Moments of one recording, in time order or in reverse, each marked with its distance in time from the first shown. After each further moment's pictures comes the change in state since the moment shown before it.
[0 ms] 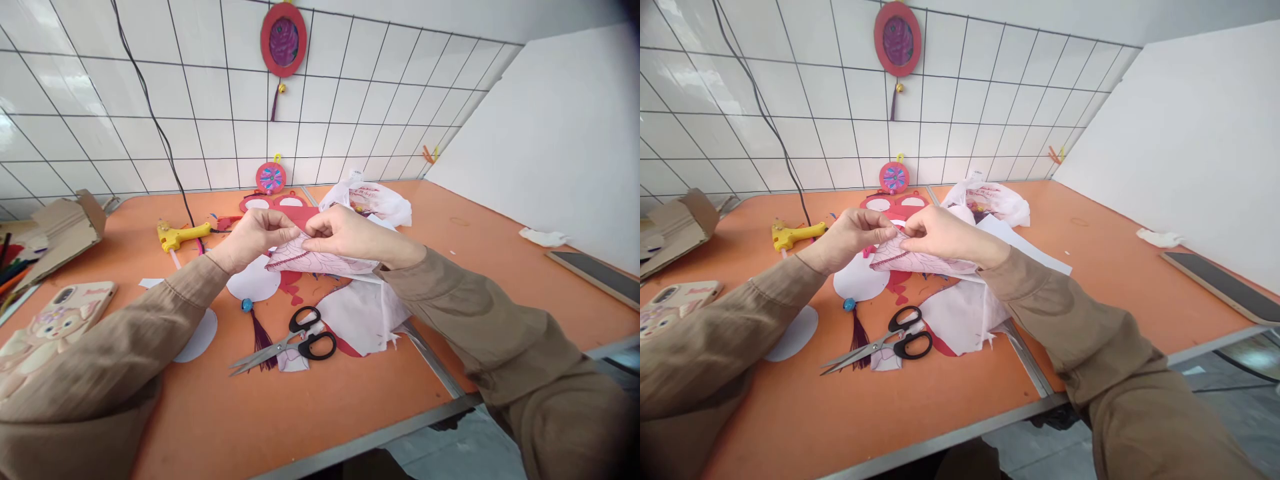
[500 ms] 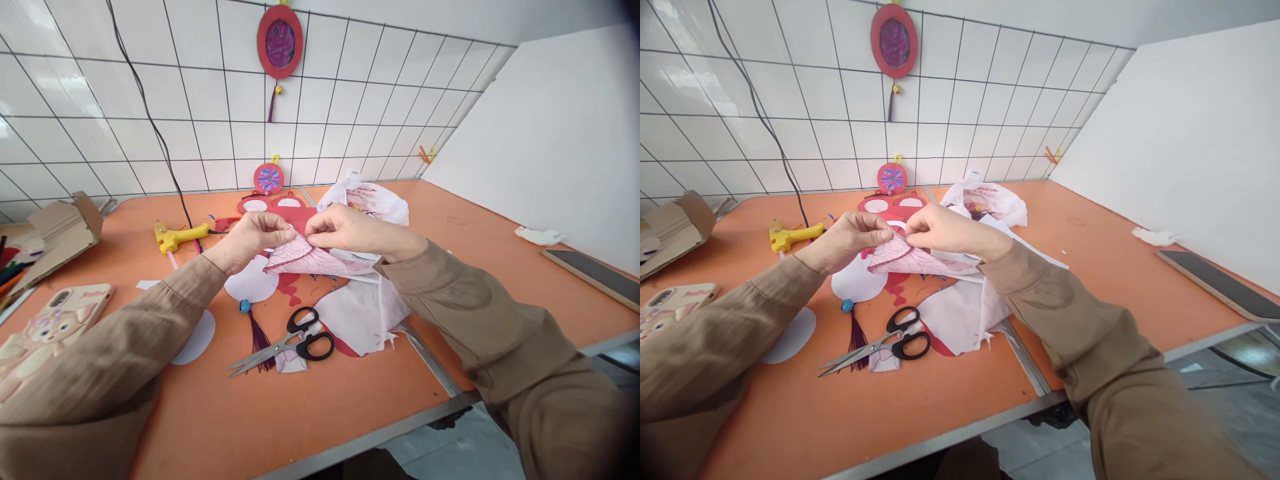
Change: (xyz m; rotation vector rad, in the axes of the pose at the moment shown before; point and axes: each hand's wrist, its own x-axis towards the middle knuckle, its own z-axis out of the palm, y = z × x) left_hand 0.003 -0.009 -0.005 -0.132 -0.019 -0.062; right_hand 0.002 0.002 -0.015 0.026 -0.096 -0.018
